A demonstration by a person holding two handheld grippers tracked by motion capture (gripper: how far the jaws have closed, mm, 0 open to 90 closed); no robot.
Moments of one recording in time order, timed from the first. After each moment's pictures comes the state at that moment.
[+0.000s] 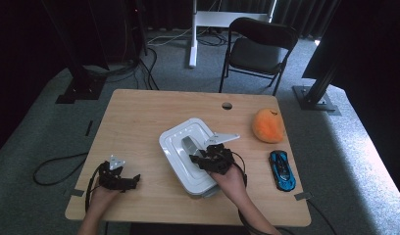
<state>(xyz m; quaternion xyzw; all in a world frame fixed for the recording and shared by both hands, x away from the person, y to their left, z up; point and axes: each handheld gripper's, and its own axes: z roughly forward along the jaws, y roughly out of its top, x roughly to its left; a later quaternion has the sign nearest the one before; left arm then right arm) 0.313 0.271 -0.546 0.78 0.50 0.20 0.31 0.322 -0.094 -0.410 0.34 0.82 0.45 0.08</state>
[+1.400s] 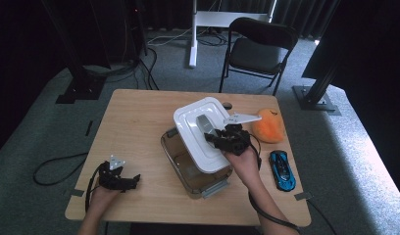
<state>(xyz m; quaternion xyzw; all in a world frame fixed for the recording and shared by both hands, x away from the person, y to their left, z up) 0.313 0.271 -0.546 0.78 0.50 0.21 0.31 0.353 -0.135 -0.368 0.36 0.79 0.48 0.12</state>
